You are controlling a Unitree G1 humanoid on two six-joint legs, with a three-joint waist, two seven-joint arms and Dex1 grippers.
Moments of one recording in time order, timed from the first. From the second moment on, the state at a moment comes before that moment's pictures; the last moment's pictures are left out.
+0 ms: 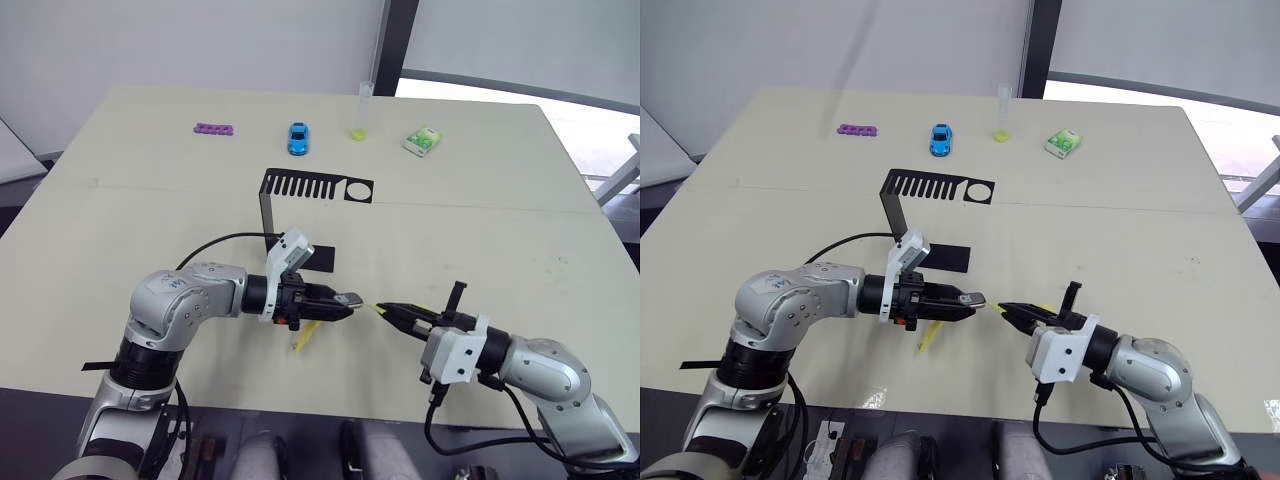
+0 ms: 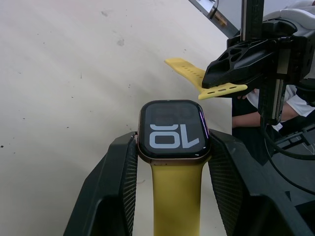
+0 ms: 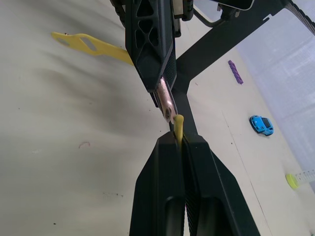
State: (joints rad) left arm -0.59 0.47 -0.13 -0.27 -0.67 1.22 -0.76; right arm 0.04 -0.65 0.04 -0.47 -0.09 -0.26 0.76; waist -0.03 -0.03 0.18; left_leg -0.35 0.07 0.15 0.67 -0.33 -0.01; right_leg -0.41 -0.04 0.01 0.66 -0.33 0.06
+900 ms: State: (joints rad) left arm -0.59 0.45 -0.13 -0.26 -0.68 1.22 -0.73; right arm 0.02 -0.65 0.06 -0.43 -0.09 -0.30 0.76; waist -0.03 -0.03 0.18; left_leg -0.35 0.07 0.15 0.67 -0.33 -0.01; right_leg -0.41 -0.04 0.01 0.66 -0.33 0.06
